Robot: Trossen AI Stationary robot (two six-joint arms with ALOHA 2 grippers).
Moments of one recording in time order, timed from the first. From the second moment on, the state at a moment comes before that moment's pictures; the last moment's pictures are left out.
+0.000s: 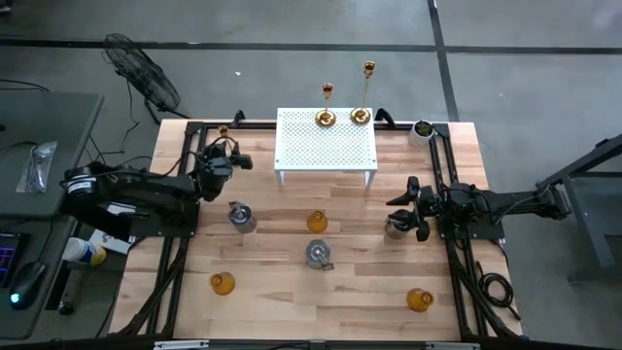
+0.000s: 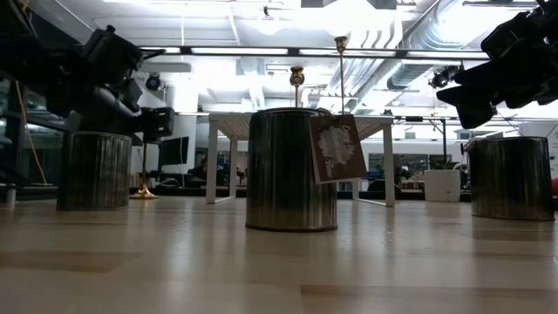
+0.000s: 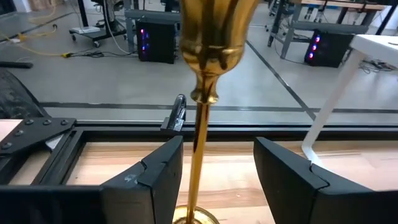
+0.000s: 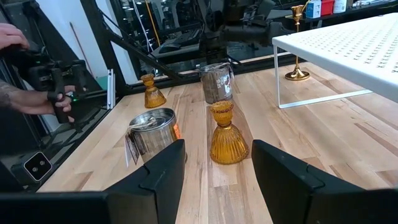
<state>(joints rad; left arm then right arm) 0.40 1.15 0.18 0.60 -1.00 -0.48 0.04 0.12 0.01 0.02 0.00 0.21</state>
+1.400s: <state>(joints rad) 0.46 1.18 0.21 0.65 -1.02 -0.48 0.04 0.12 0.01 0.02 0.00 0.21</state>
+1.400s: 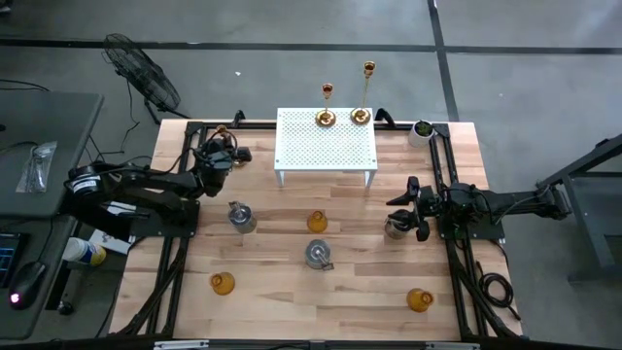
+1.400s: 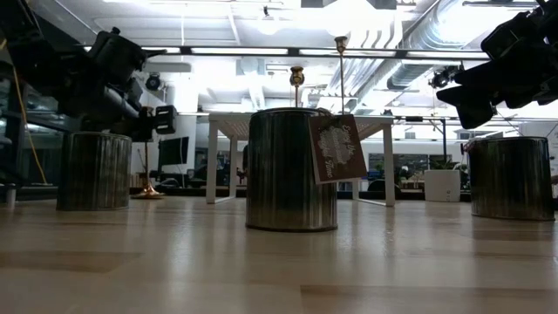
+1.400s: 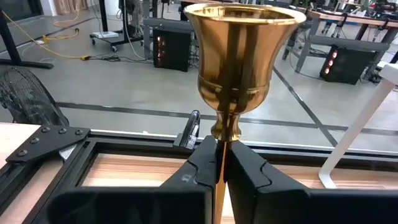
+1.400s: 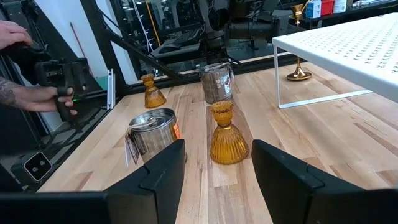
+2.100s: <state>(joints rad) 0.46 1.18 0.66 0.43 -0.90 -0.03 0.04 0.12 0.01 0.02 0.00 0.21</state>
